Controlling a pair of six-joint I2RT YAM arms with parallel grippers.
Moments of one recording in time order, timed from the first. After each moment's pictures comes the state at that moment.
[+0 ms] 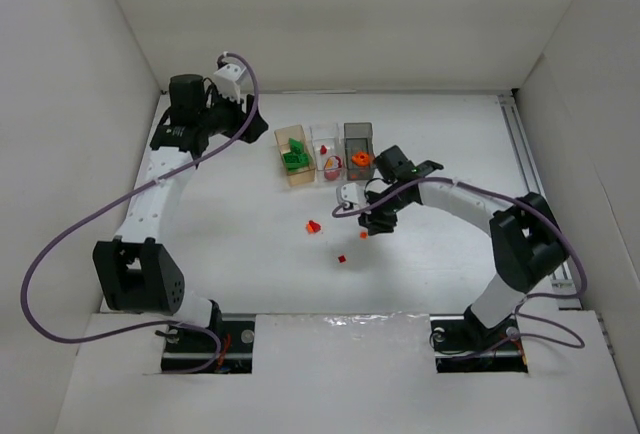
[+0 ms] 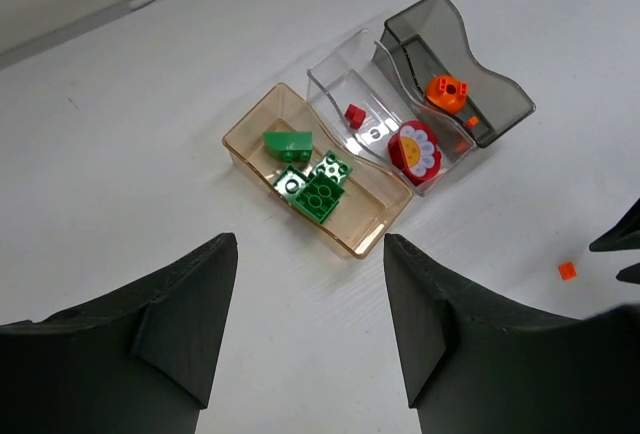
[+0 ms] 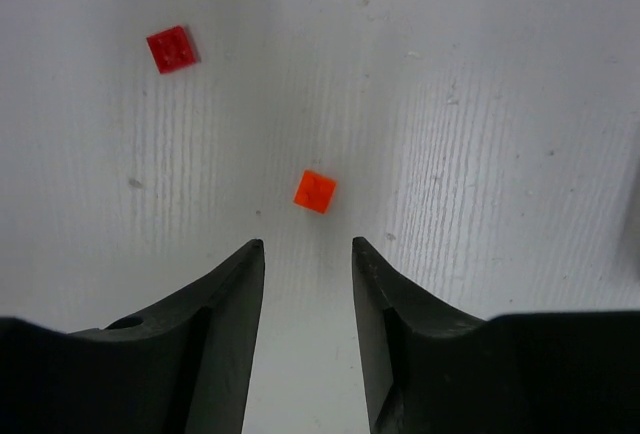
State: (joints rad) left arm -0.08 1.47 1.37 -0.40 0.54 0.12; right arm 0.54 1.67 1.11 -0.71 -0.55 -1.05
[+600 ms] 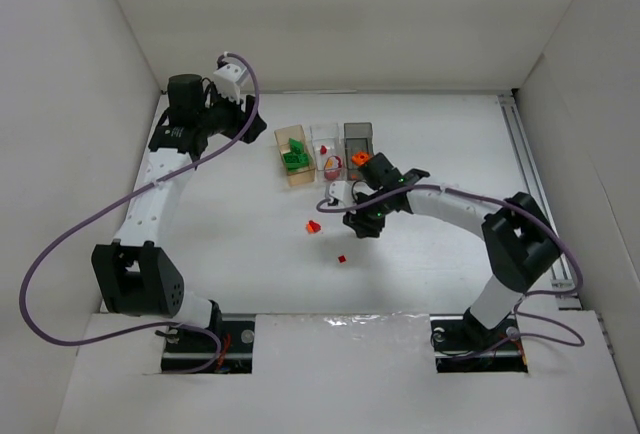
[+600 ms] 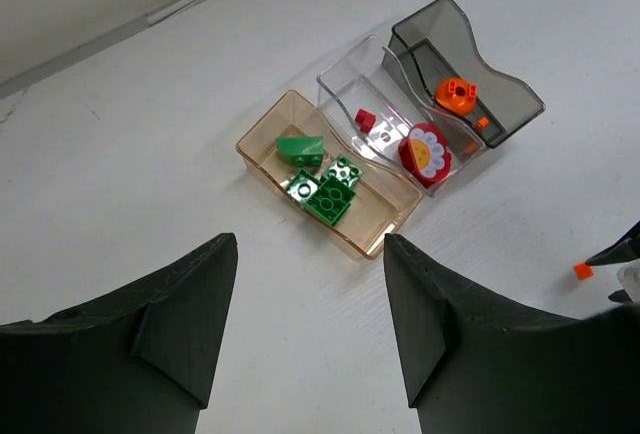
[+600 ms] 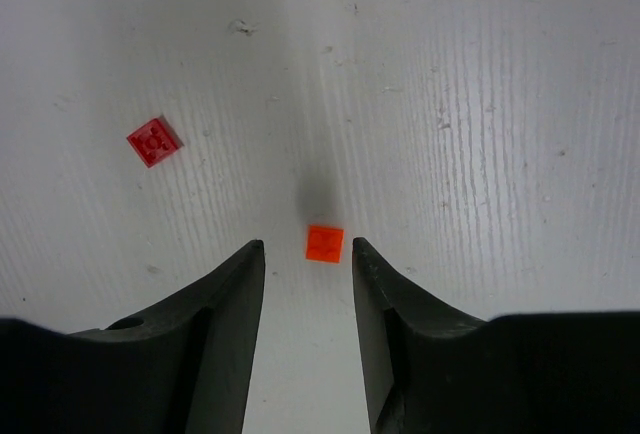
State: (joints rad) left arm -0.08 1.45 1.37 -0.40 0.52 0.15; right arm 0.66 1.68 1.09 -0.55 -0.41 -0.66
